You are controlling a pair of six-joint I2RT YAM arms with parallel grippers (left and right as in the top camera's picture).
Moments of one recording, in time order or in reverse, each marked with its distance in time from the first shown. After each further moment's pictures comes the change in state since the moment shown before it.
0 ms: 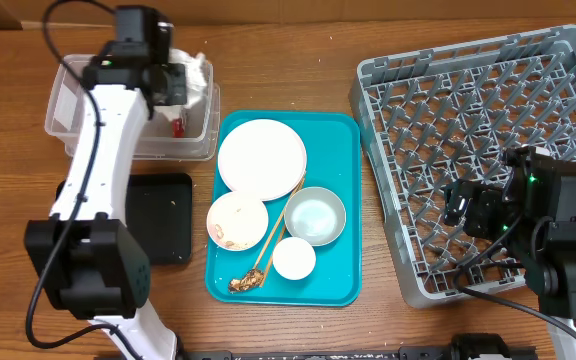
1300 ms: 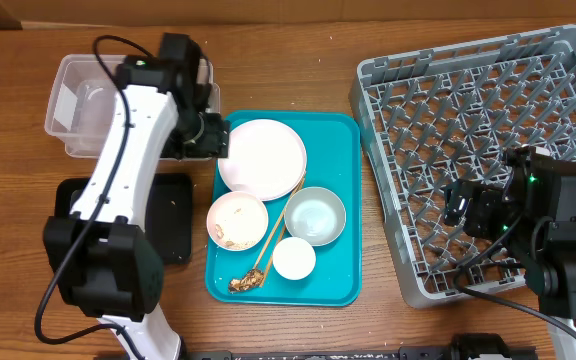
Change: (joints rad) left arm -0.150 0.000 0.000 -0.513 0.151 -0.104; right arm 0.000 0.000 0.000 0.000 0.000 0.000
